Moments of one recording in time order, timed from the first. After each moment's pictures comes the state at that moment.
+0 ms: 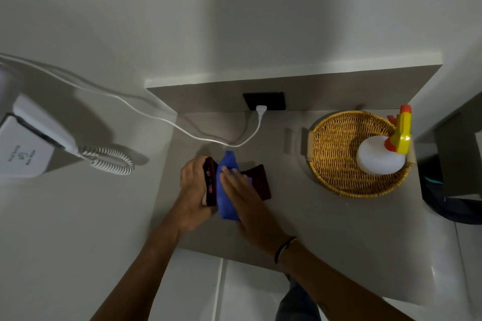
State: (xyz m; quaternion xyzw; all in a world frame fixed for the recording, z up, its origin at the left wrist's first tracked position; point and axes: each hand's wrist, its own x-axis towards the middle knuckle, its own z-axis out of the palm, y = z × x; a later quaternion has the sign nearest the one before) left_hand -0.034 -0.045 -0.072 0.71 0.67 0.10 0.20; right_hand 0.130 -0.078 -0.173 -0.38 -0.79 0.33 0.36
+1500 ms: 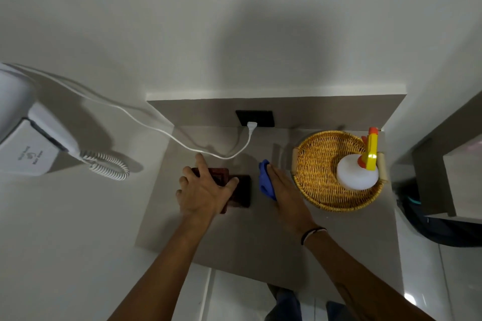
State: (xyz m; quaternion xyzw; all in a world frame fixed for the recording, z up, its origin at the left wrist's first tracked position) left_hand 0.042 -0.032 -0.070 0.53 0.84 -0.03 0.09; right_hand 0.243 -0.035 -0.171 -0.52 -0.73 0.38 0.22
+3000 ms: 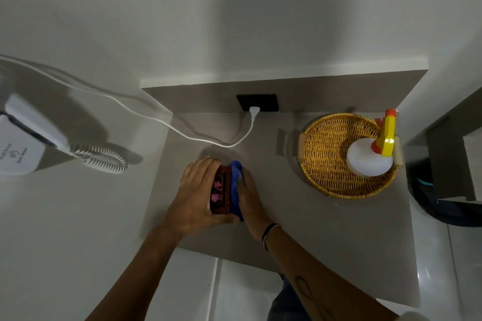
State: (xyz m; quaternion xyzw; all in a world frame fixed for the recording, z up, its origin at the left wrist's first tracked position) left_hand -0.019 -0.049 -0.083 0.79 0.58 0.04 0.17; right_hand 0.123 -0.048 -0.166 -0.50 -0.32 0.72 0.35
